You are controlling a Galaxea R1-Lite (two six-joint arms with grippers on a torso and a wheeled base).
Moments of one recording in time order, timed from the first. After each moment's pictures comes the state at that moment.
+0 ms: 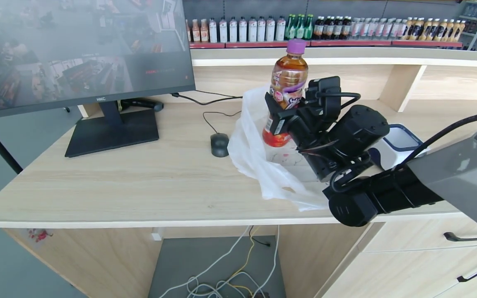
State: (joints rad) left arm 0.00 0.00 0.00 0.00 0.00 0.00; right arm 0.56 2.15 -1.23 -1.43 -0.12 -0.15
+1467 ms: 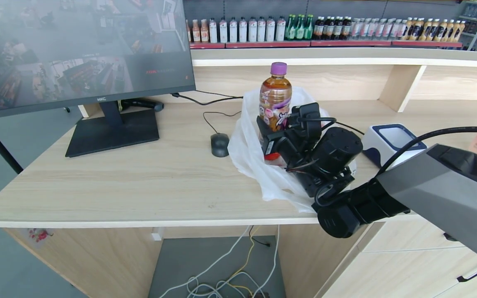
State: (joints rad) left arm 0.00 0.00 0.00 0.00 0.00 0.00; right arm 0.57 2.25 -1.21 -1.44 -0.13 -0.13
